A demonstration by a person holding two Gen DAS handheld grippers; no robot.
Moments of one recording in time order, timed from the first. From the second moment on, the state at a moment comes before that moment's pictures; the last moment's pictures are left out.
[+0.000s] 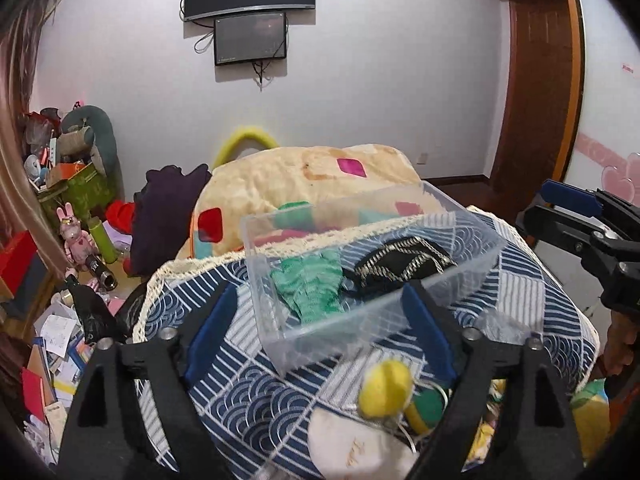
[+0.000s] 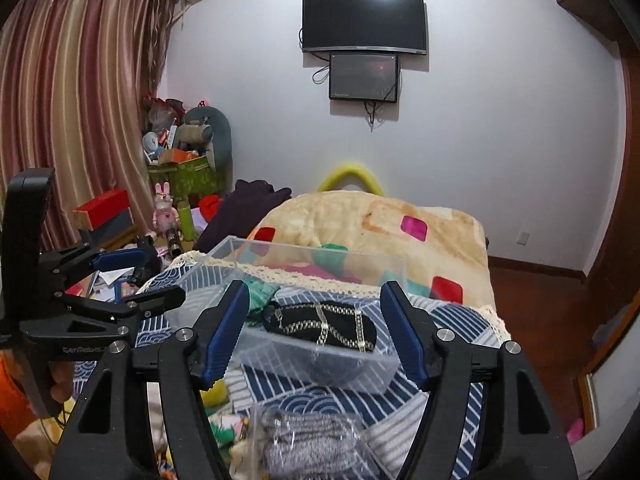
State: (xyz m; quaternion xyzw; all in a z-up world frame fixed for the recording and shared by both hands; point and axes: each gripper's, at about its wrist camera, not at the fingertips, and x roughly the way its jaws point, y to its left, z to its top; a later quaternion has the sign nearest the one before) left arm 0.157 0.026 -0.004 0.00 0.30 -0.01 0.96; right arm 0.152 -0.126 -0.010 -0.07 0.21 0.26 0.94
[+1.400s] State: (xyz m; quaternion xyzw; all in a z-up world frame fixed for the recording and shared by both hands) left arm 0.156 -0.008 -0.087 -0.01 0.39 -0.09 0.92; right arm 0.145 -0.151 -0.102 -0.04 0.34 0.28 0.90
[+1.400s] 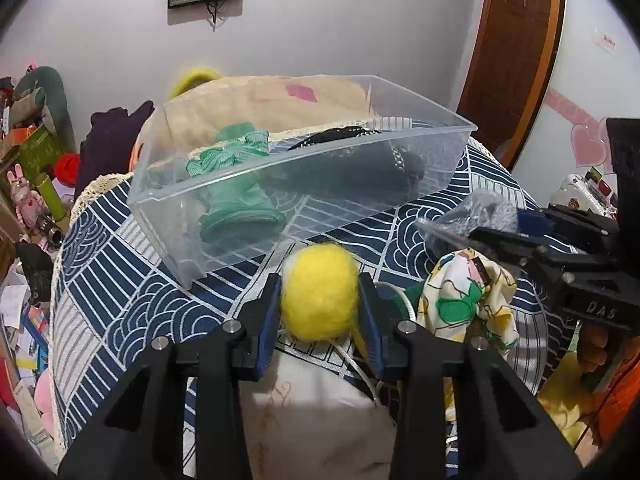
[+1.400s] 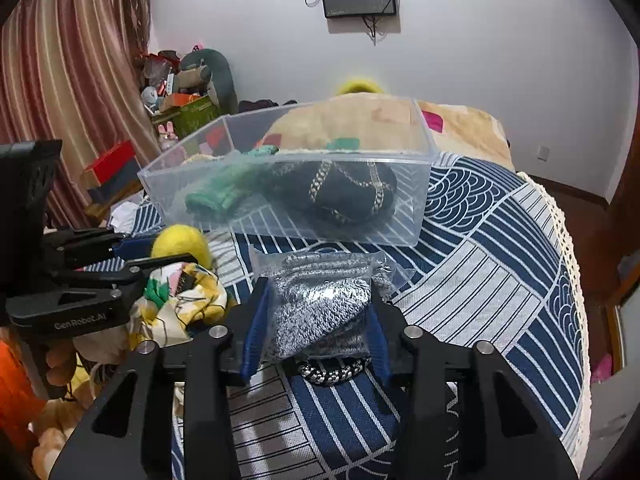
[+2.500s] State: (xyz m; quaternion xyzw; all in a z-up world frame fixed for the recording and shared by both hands) left arm 0.152 0.032 0.005 -0.03 0.26 -0.03 0.97; right arm 0.168 -0.125 -0.018 -0.02 0.22 0.29 0.93
